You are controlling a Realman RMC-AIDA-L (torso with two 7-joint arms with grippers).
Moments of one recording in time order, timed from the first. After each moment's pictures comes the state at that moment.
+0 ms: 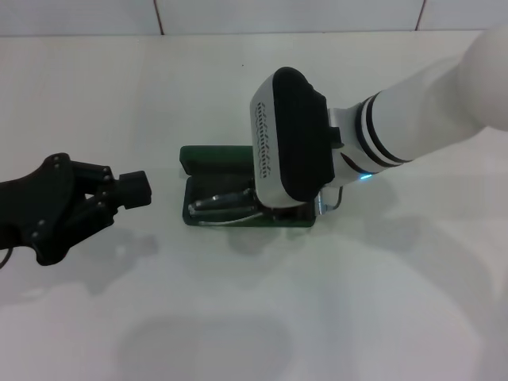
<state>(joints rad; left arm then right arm) -0.35 -1.88 1.10 0.54 1.34 1.95 -1.33 0.80 2.03 -2.00 -1.15 -2.25 -0.90 2.05</state>
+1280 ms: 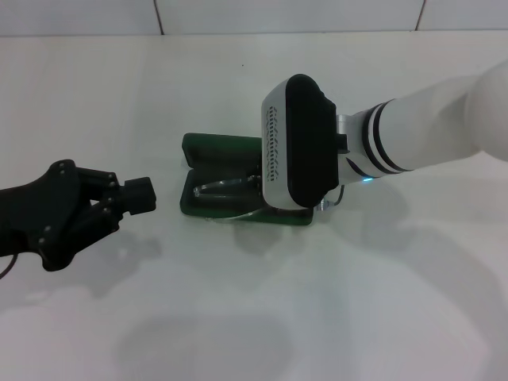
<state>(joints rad) -0.34 -1.89 1.10 0.54 1.35 1.94 -1.32 0.75 2.03 -2.04 -1.13 -2.28 -0.75 2.05</state>
